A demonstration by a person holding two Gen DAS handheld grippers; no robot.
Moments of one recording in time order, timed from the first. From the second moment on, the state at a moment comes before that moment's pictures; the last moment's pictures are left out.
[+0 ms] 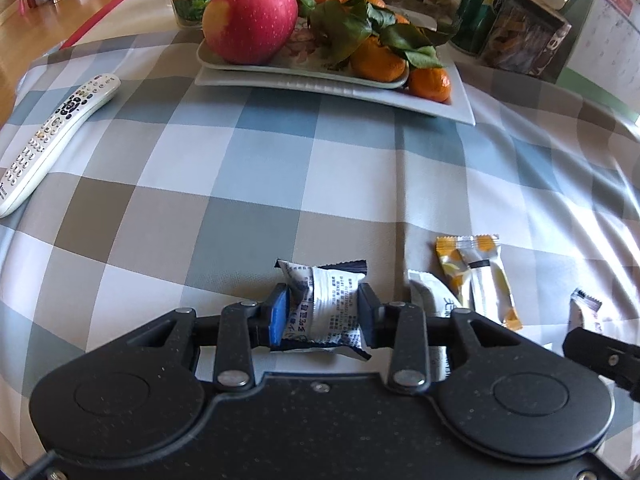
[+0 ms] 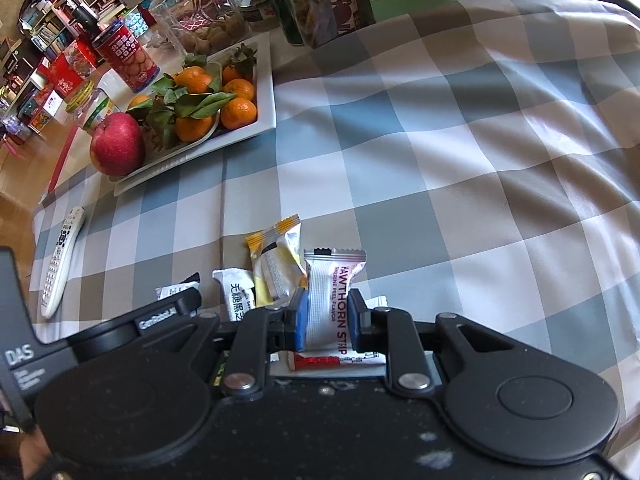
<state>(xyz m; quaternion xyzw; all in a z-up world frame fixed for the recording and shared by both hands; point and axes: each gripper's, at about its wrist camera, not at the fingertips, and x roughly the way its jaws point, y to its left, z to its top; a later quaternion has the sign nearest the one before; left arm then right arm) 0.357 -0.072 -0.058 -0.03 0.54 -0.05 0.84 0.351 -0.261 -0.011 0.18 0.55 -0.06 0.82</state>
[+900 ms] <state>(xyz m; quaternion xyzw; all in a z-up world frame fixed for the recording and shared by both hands) 0.296 -0.058 0.013 -0.02 0.48 -0.10 0.87 0.327 -0.269 0.000 0.14 0.52 -0.06 0.84</state>
